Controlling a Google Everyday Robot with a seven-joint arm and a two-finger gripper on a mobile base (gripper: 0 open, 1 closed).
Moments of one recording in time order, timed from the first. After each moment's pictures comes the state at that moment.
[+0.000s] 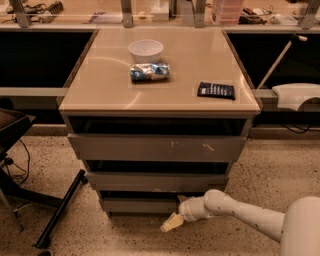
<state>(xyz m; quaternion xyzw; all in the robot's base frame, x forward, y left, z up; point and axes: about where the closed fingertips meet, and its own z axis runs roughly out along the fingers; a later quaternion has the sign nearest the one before) 0.539 -0.053 0.270 -0.42 0.81 0.29 0.28</state>
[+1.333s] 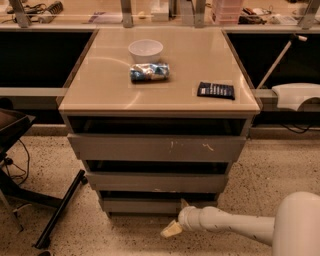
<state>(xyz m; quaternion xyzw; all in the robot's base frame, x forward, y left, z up) 0.534 -0.060 0.232 -0.42 0.82 0.19 0.32</state>
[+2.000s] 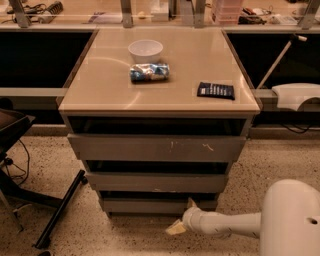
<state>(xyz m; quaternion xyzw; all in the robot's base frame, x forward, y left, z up) 0.545 -0.092 0.222 -0.40 0.84 0.12 0.34</state>
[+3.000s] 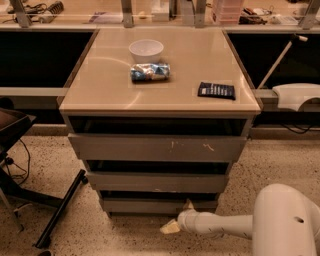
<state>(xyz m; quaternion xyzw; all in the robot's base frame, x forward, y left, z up) 0.552 -0.073 0.187 -0.36 0.86 0.15 0.34</state>
